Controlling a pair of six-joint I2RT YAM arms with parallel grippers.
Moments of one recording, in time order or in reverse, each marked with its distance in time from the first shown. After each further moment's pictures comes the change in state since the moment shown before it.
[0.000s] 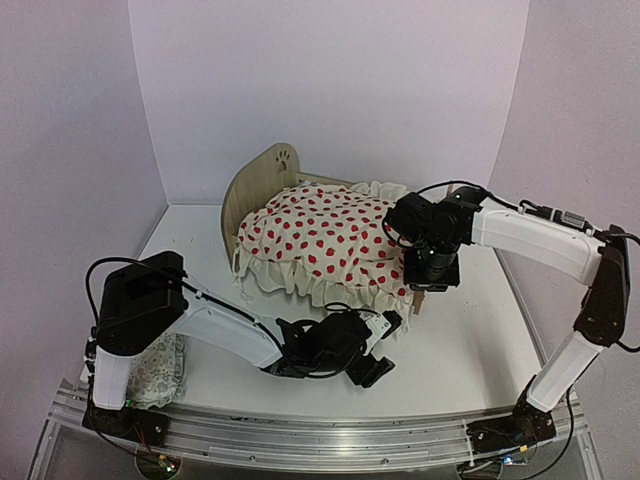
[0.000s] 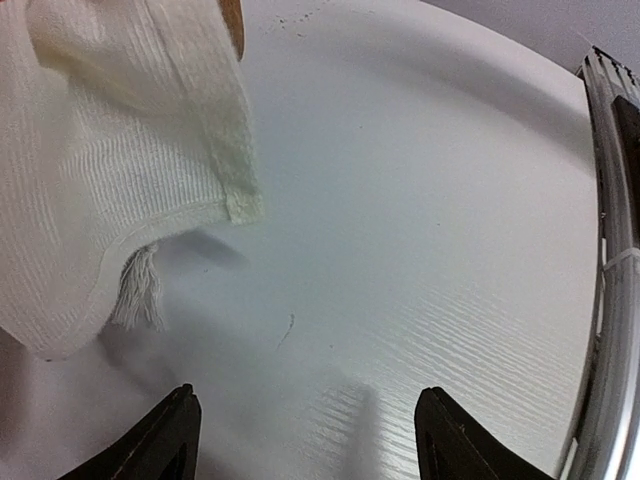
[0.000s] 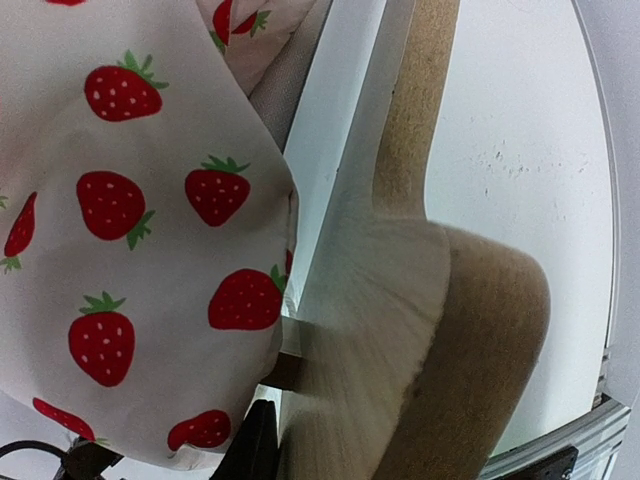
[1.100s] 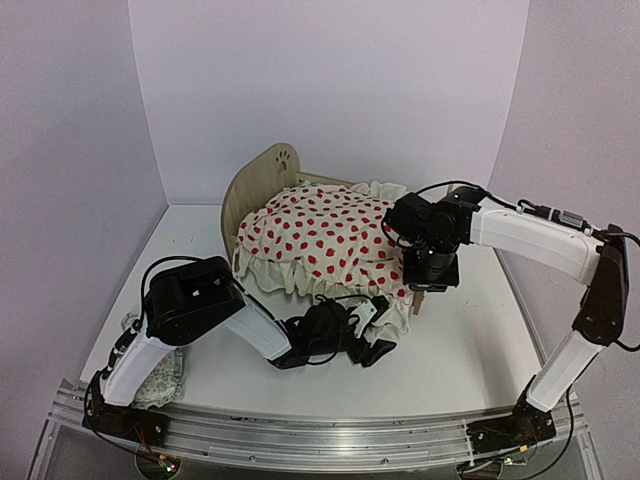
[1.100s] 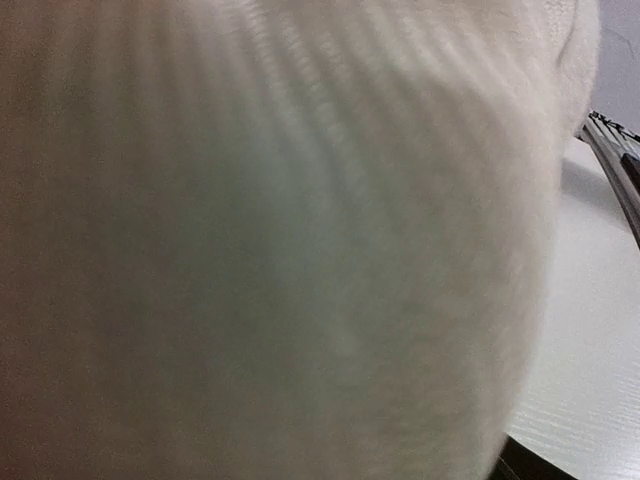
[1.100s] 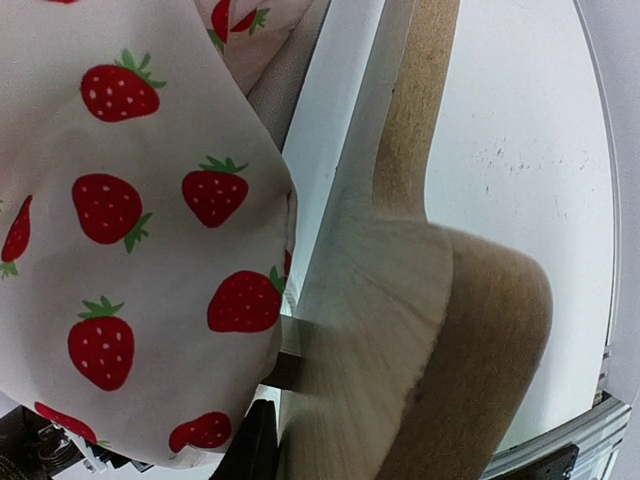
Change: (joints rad) left arm 0.172 0.268 0.031 0.522 0.232 0.096; right arm 0.000 0.006 0.001 -0.003 -0.004 0.003
